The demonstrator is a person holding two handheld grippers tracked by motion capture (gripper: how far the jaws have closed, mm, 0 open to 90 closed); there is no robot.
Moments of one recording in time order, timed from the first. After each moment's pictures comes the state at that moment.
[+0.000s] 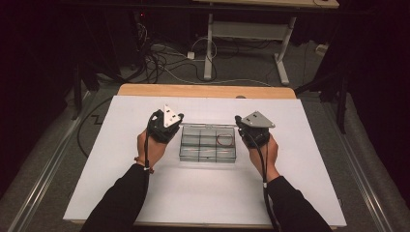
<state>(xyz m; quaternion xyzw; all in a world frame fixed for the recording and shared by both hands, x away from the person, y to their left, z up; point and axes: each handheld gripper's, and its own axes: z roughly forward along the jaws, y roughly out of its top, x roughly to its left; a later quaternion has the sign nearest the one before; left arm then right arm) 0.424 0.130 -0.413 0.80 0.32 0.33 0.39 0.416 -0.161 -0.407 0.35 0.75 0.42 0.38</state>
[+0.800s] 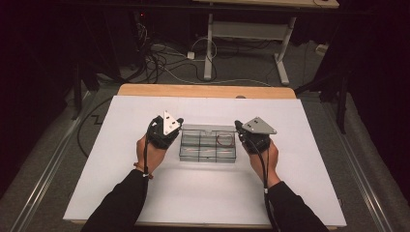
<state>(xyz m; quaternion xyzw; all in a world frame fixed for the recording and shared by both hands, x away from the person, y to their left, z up) 0.410 0.129 -0.423 0.79 0.32 0.34 0.40 0.405 -0.164 -0.416 0.35 0.75 0.43 0.37</state>
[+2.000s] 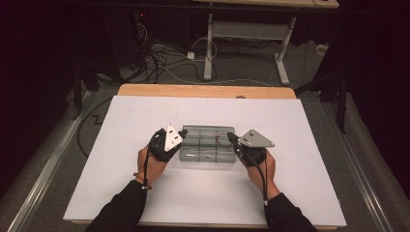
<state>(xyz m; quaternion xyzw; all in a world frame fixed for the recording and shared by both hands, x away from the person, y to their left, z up) 0.381 0.124 -0.439 0.81 0.27 0.33 0.41 0.376 -0.156 -0.430 0.30 0.77 0.45 0.33</state>
